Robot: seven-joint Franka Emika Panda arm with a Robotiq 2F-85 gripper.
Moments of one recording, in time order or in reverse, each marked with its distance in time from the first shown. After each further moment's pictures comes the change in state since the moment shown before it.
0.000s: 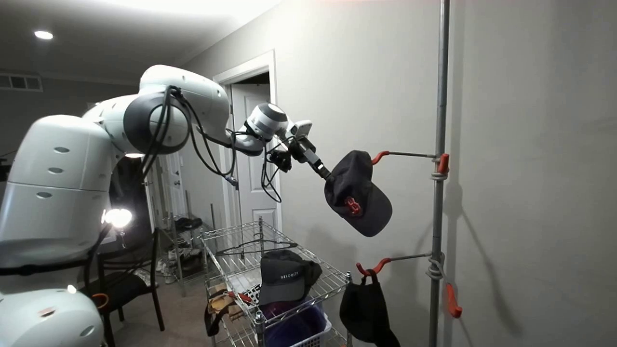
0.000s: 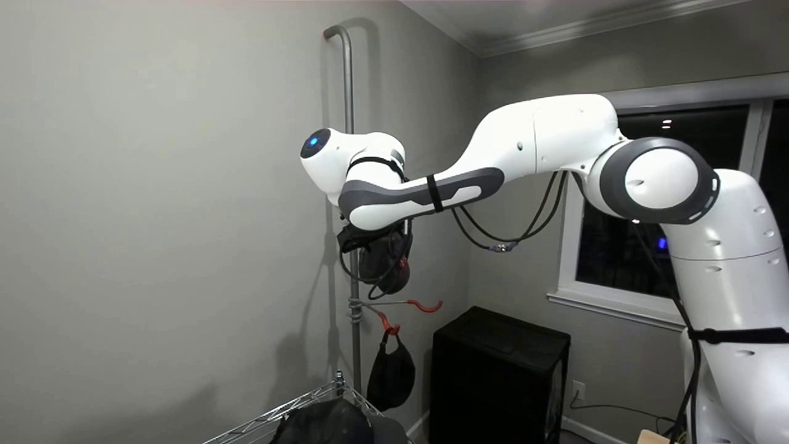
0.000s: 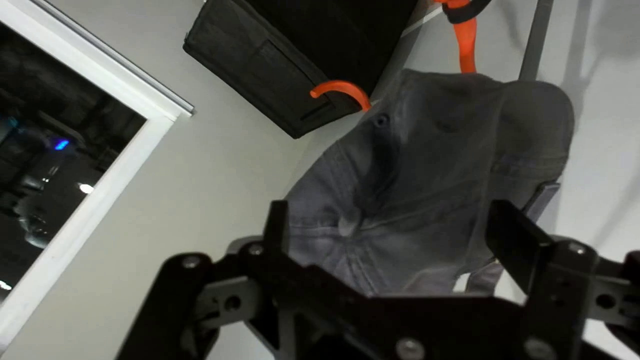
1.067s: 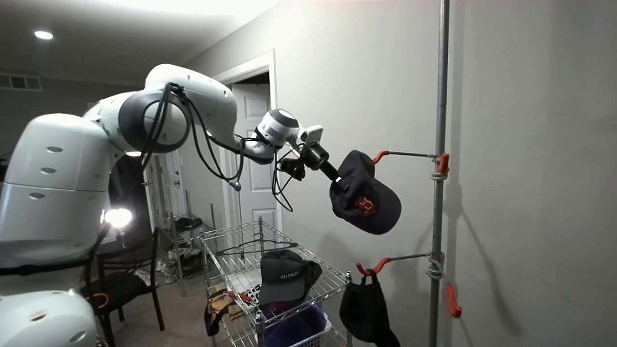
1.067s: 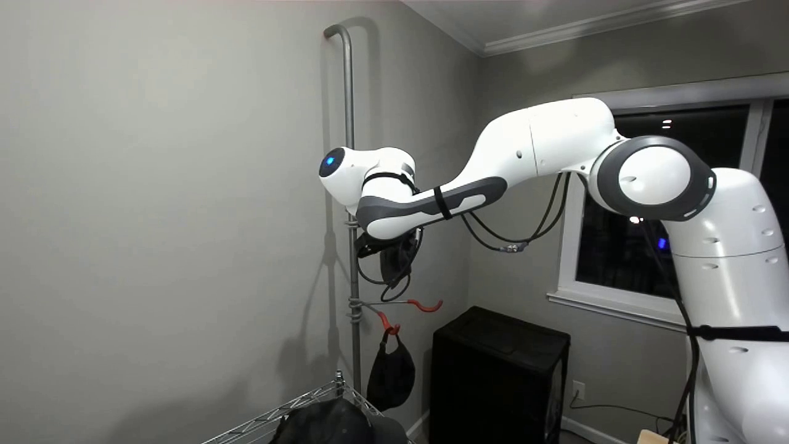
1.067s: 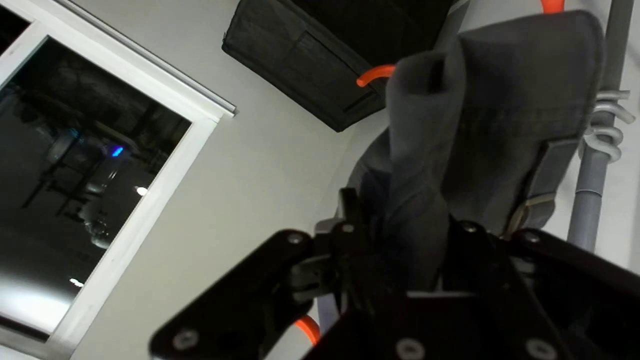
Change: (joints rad) arm -0.079 -0.017 -0.001 -0.083 -0.066 0.023 0.089
